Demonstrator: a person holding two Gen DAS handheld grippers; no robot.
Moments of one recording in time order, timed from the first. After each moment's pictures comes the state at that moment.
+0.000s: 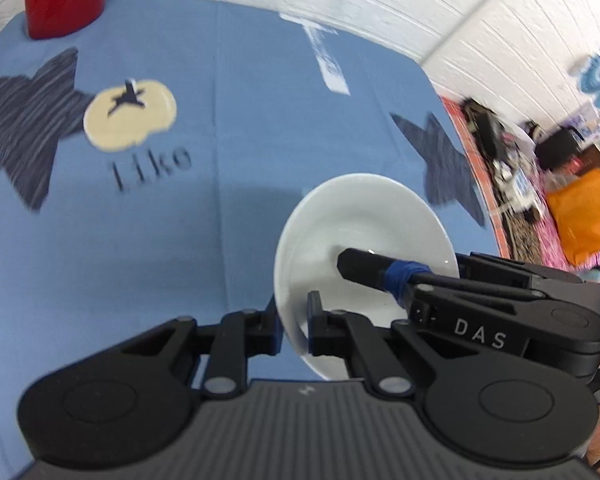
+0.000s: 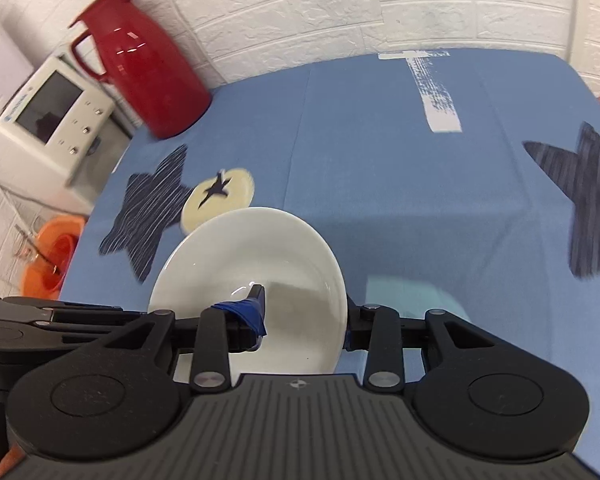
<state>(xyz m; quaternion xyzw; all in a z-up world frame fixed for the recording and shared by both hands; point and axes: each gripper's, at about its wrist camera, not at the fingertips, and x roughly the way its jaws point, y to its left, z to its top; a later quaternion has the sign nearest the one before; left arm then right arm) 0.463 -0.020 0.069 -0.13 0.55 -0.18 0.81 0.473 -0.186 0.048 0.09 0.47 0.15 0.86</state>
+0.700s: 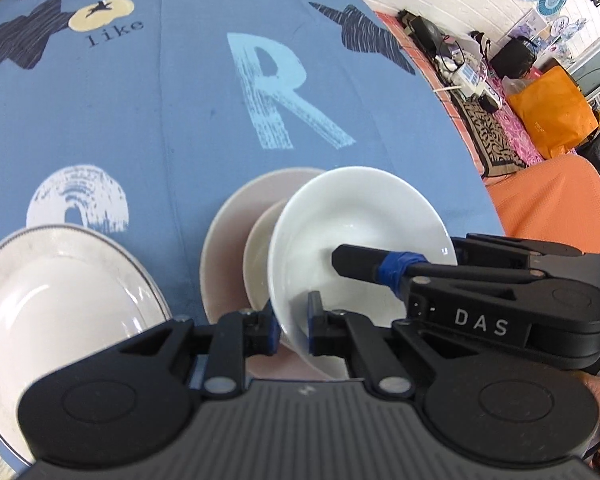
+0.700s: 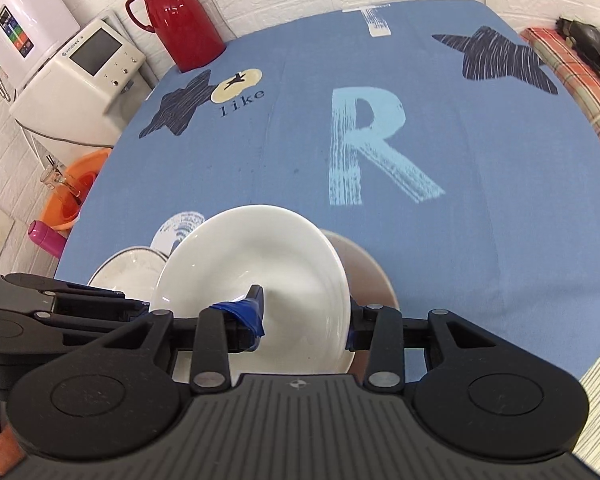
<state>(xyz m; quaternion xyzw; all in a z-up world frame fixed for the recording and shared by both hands) 0.259 -0.058 0.035 -0.07 0.56 -0.23 0.79 0.227 -0.218 0.021 0.11 0.46 0.13 0.87</state>
